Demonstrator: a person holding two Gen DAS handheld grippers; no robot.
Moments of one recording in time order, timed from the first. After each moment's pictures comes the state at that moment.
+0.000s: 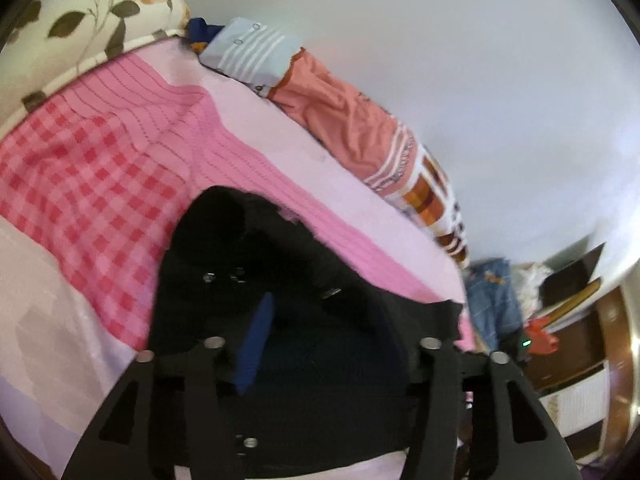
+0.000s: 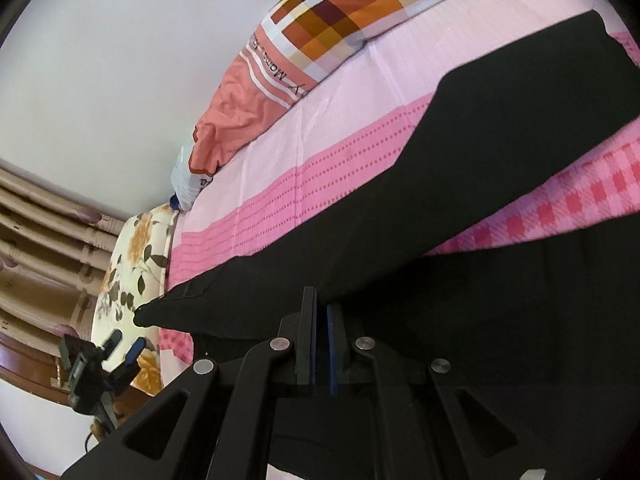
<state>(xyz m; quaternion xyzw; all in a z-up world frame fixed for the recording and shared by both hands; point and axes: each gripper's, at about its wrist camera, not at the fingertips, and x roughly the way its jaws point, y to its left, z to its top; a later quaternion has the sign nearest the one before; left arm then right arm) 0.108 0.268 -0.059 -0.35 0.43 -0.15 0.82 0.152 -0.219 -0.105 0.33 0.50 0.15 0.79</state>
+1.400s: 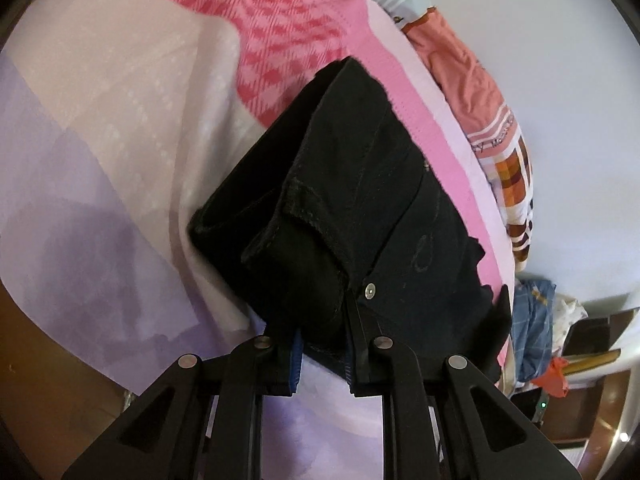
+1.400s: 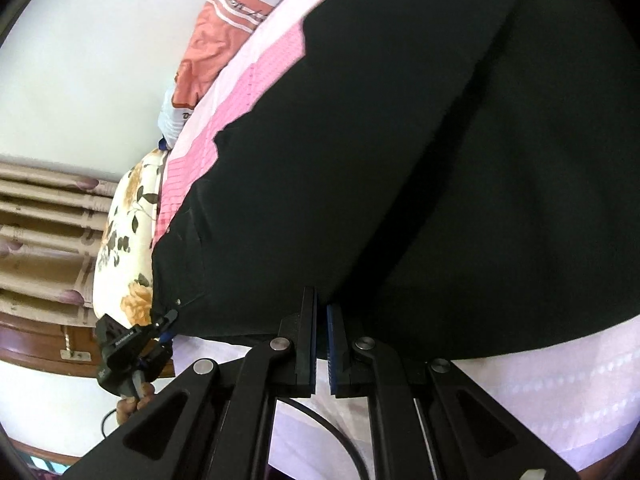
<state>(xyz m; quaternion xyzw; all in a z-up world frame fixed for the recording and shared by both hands) -0.002 0.253 -0.168 -0.41 0.52 -0.01 0.75 0.025 -0.222 -0.168 0.36 0.56 0.16 0.73</state>
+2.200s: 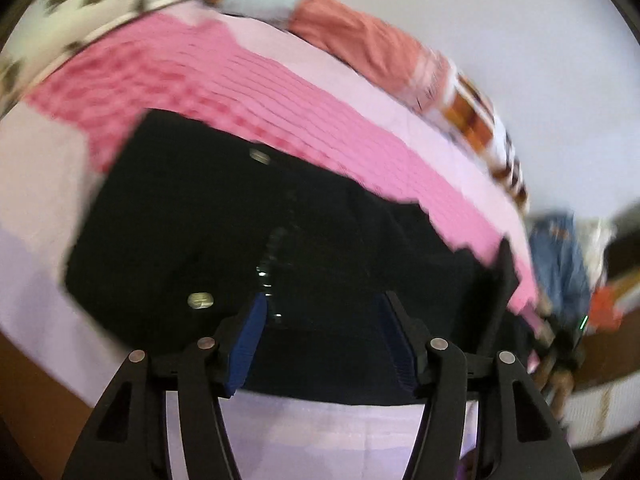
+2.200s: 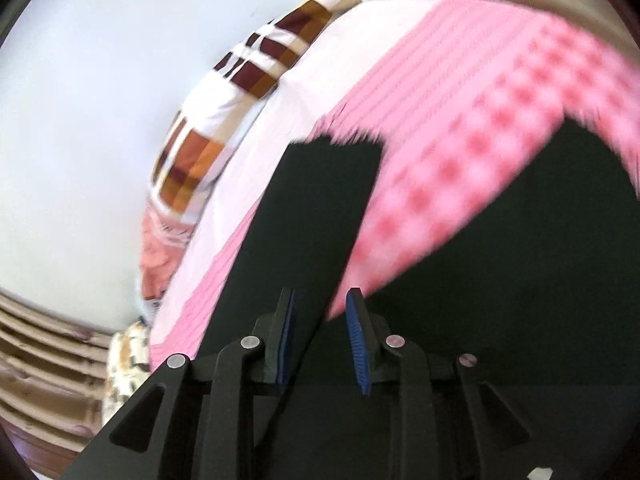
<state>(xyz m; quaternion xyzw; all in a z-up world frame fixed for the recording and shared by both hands) 0.028 0.134 -0.102 -0.24 0.51 -0.06 0.83 0.099 -0.449 -0.142 0.43 0.42 0.00 0.80</state>
